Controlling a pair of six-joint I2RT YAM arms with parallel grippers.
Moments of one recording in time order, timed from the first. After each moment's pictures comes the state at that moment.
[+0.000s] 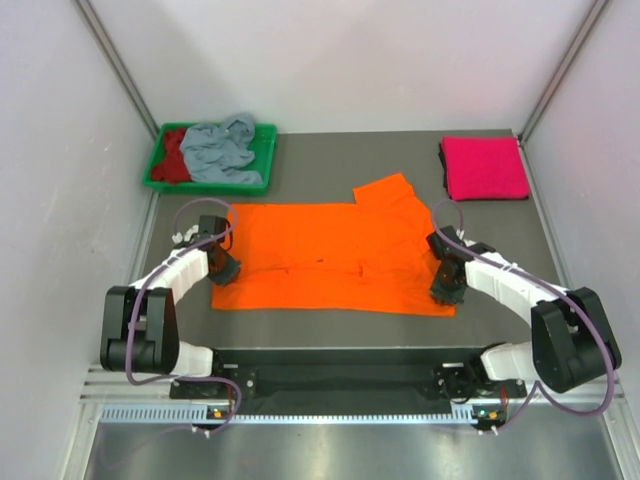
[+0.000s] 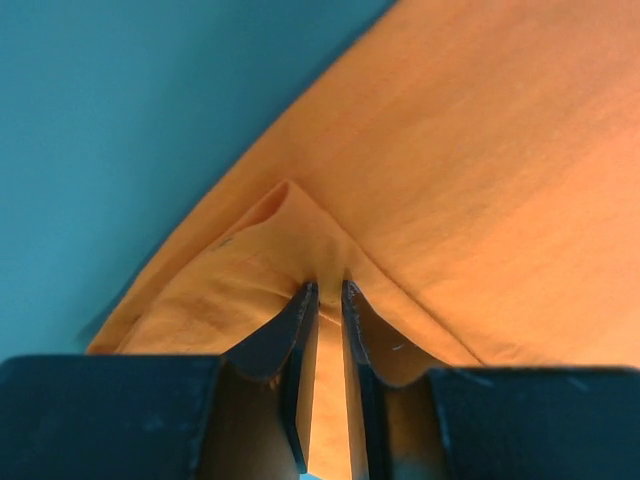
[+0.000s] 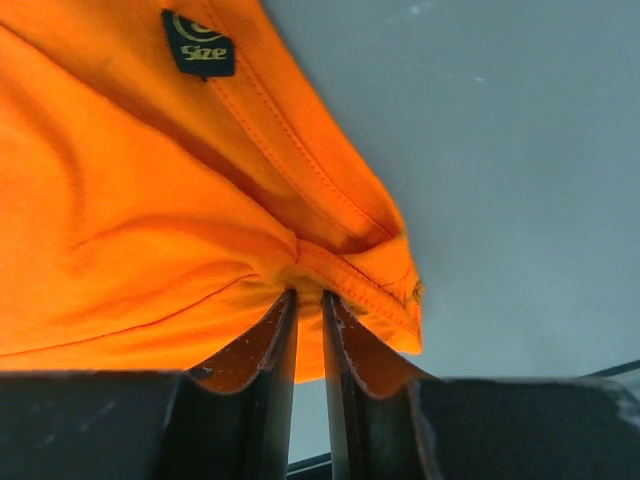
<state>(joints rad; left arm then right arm) -0.05 1.41 0.71 -0.48 -0.16 -0.87 0.35 1.32 0.67 -0.72 0.24 0.80</state>
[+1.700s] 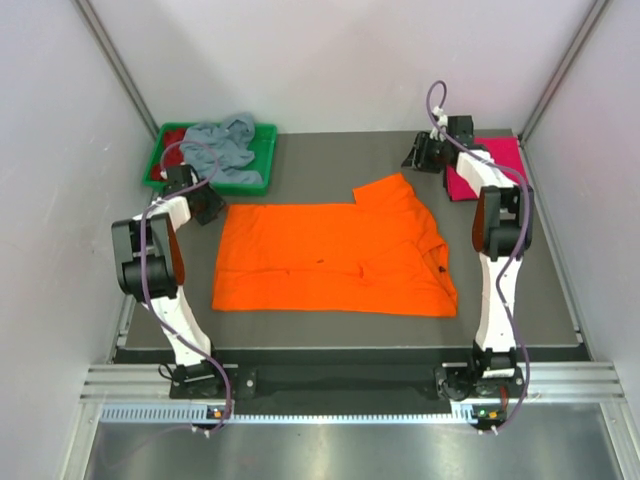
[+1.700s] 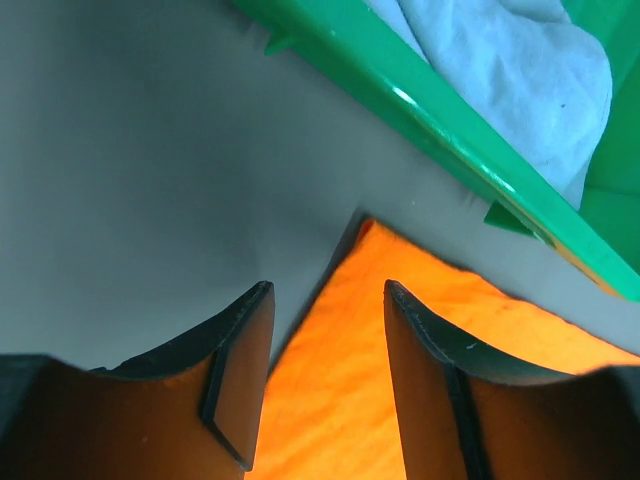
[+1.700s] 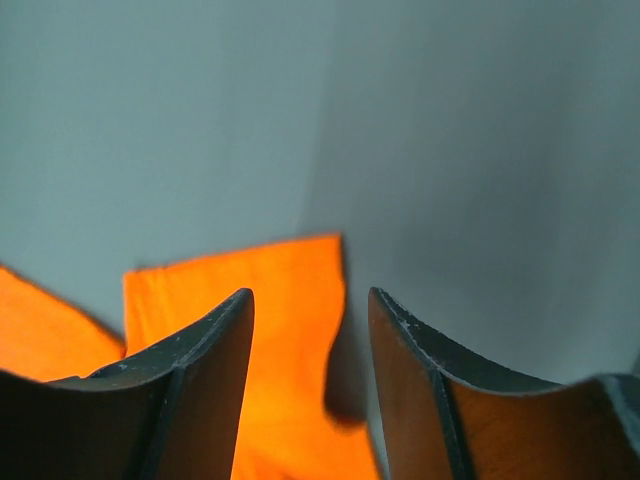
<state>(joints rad) 0.19 1.92 1.24 -0.16 0.18 -0.52 0.03 2.34 1.93 -0.34 -0.48 0.22</state>
